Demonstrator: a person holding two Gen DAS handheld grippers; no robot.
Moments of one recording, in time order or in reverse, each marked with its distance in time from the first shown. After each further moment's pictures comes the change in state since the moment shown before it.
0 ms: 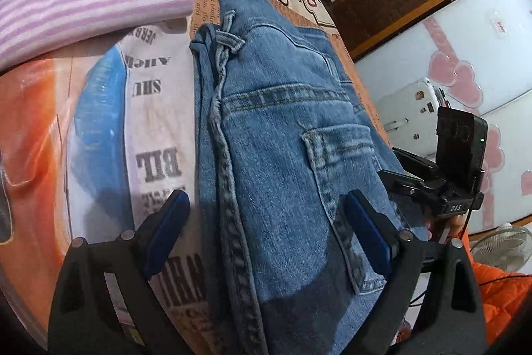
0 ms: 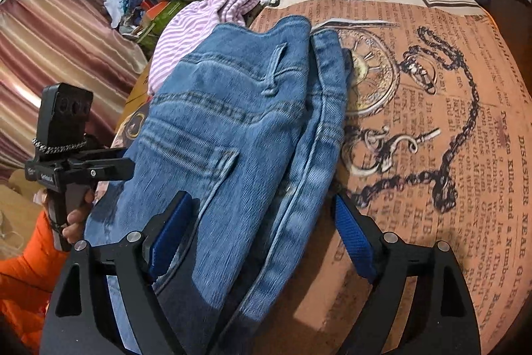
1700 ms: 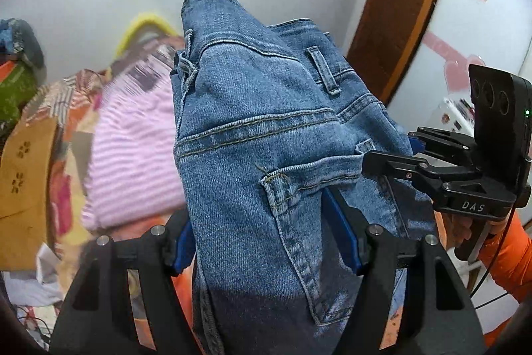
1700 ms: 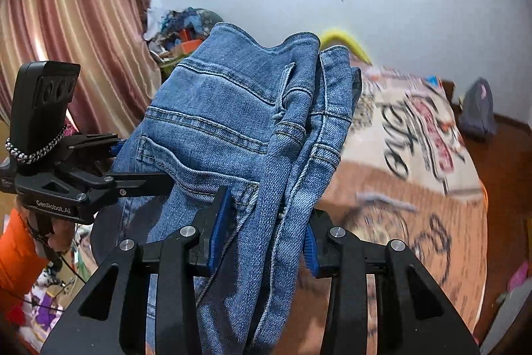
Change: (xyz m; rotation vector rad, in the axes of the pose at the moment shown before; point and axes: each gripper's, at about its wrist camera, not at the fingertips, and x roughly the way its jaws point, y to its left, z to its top) left arm -0.149 -0.057 0.050 0.277 -0.375 0.305; right arm -0.033 0.135 0.104 -0.352 -0.302 -0.137
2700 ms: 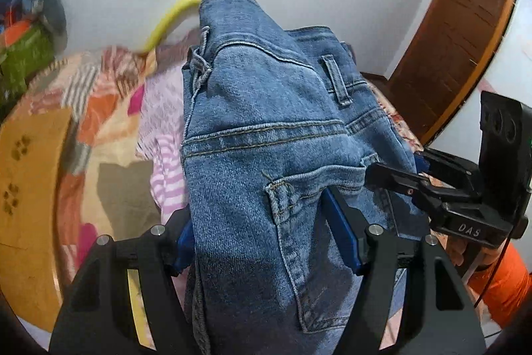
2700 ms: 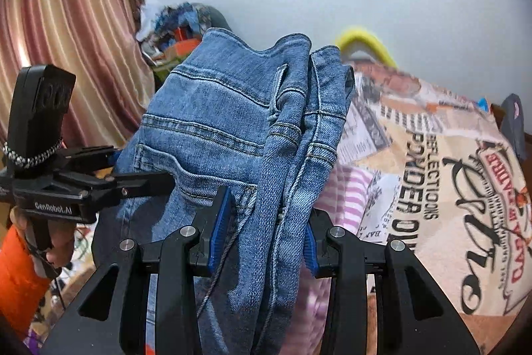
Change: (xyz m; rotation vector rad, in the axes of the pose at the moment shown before) left arm 0.138 0.215 0.076 -0.175 0.036 0.036; right arm 0.225 -0.022 0.100 -0.004 0.033 0.034
